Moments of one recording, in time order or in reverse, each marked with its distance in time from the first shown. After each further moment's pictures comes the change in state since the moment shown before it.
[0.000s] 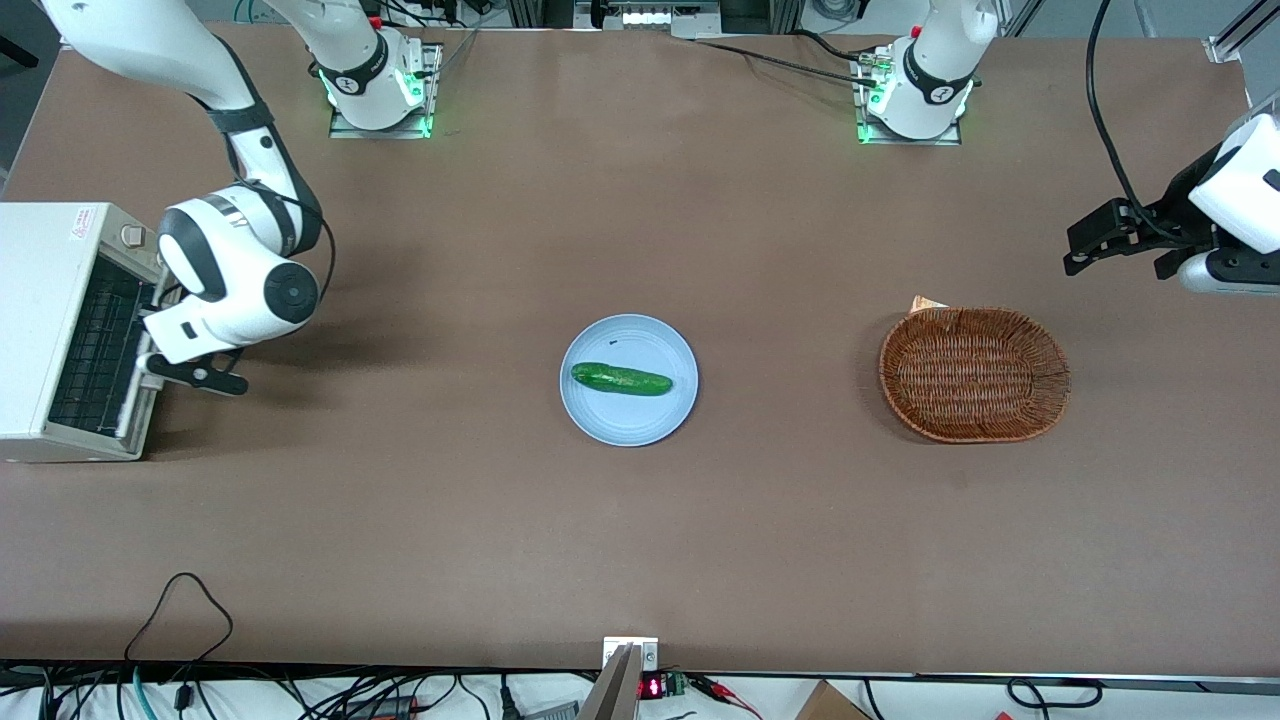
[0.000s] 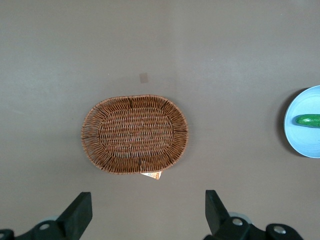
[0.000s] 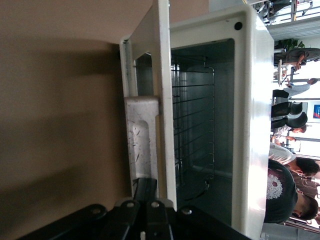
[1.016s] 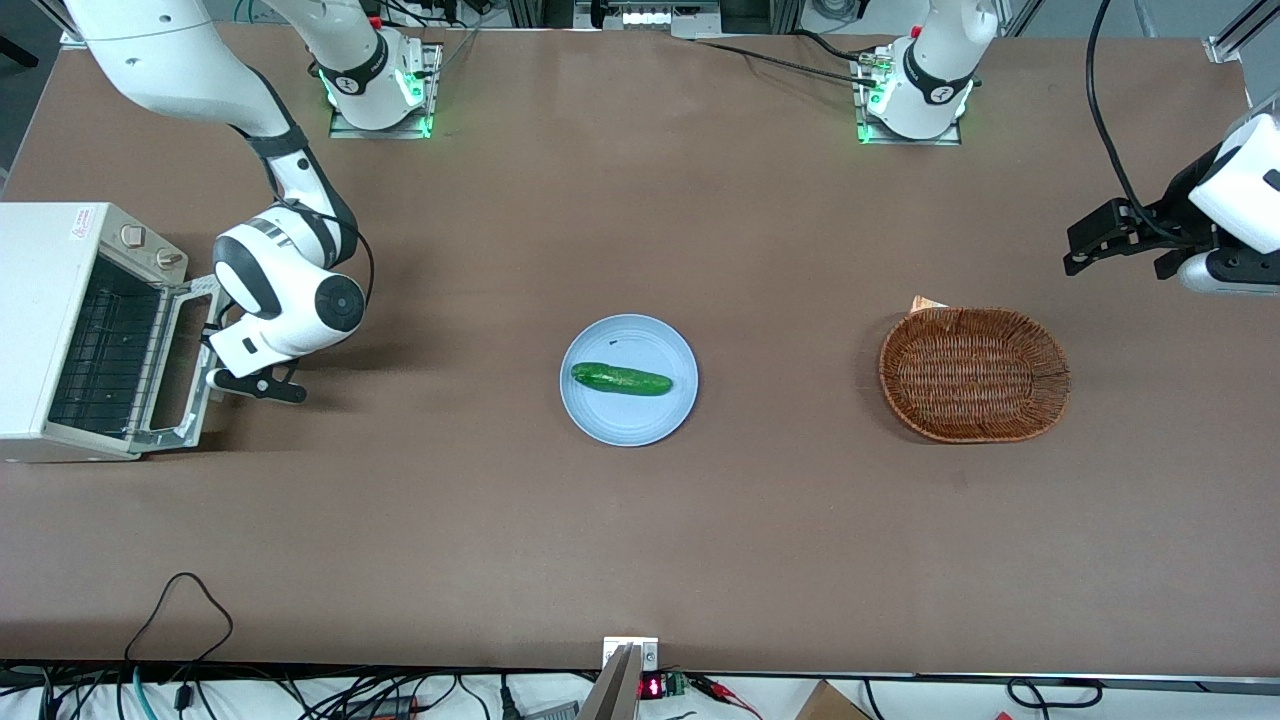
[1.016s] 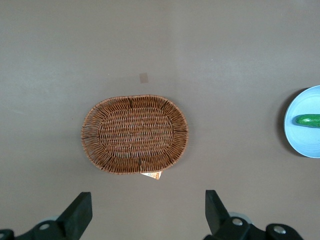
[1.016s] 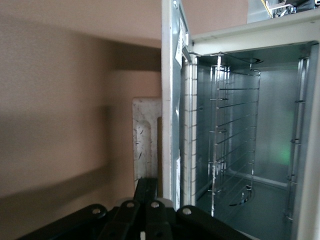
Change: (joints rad) arm 0.039 0.103 0.005 0.019 0.022 0.066 0.061
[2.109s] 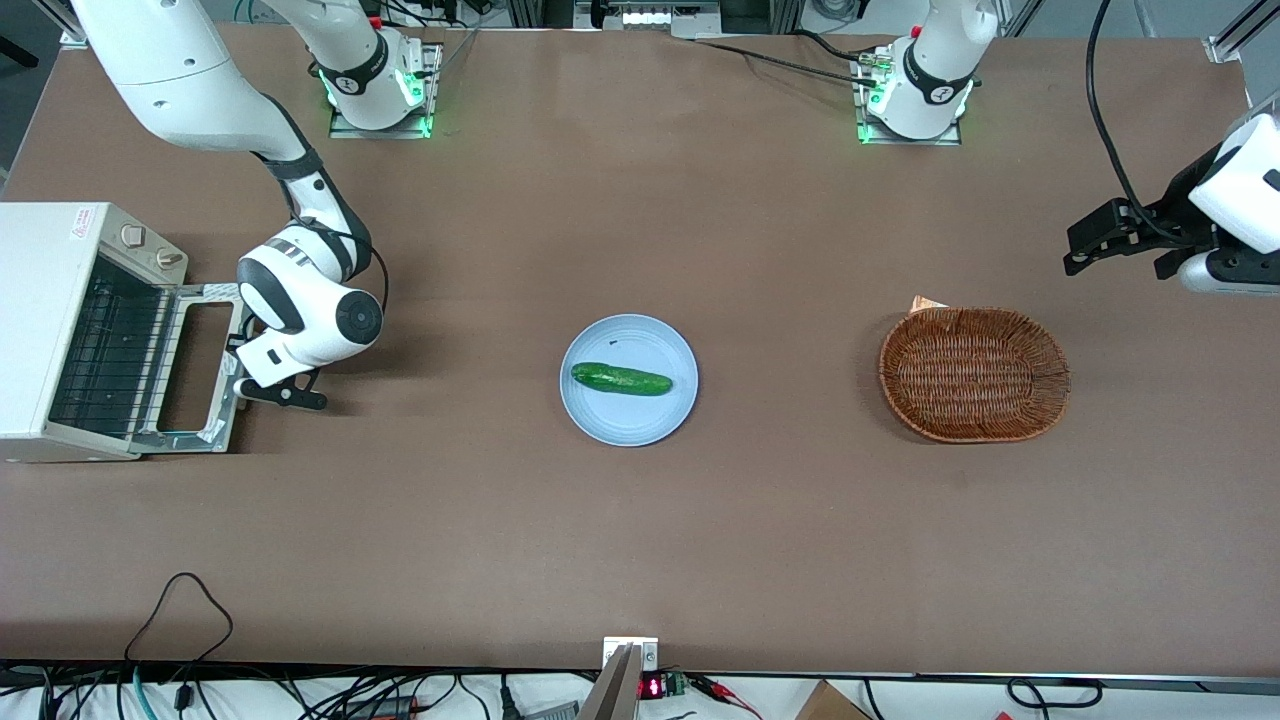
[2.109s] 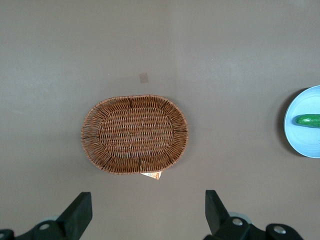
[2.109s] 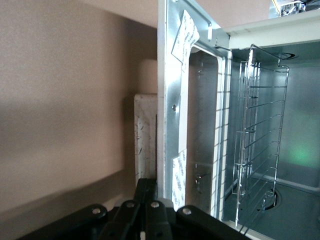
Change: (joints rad) arm 0.007 0.086 -0.002 0.032 -0.001 0.024 0.028
